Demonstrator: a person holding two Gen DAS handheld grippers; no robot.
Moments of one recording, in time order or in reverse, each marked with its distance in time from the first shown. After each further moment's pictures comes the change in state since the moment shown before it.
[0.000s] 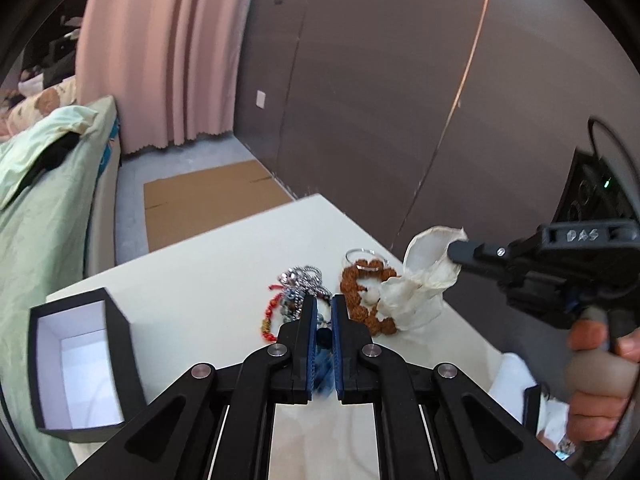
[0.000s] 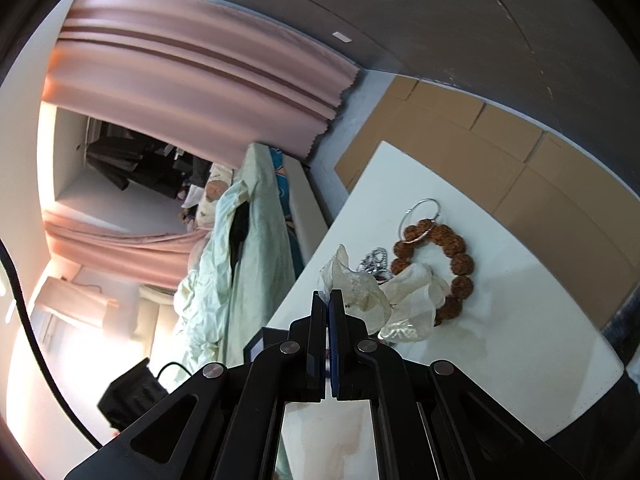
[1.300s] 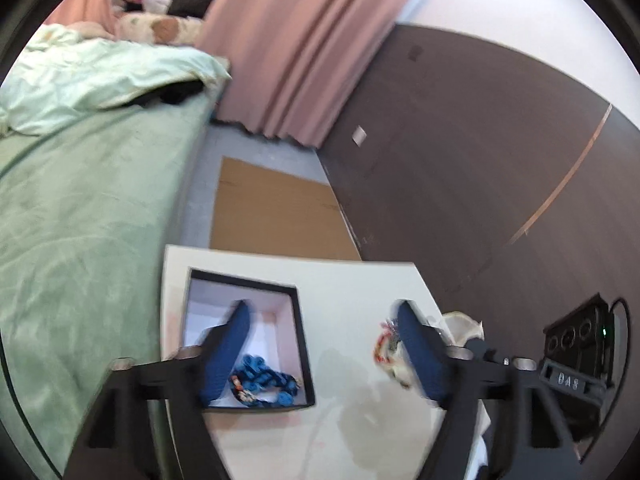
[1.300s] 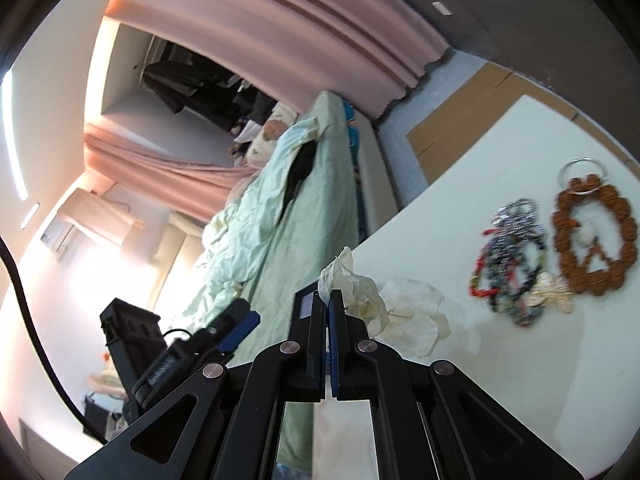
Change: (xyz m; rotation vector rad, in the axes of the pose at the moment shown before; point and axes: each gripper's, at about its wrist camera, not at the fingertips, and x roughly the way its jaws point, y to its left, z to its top) left arm -0.089 0.142 -0.006 -0.431 -0.146 0.097; right arm 0.073 0.087 -0.060 -0.247 0.142 0.154
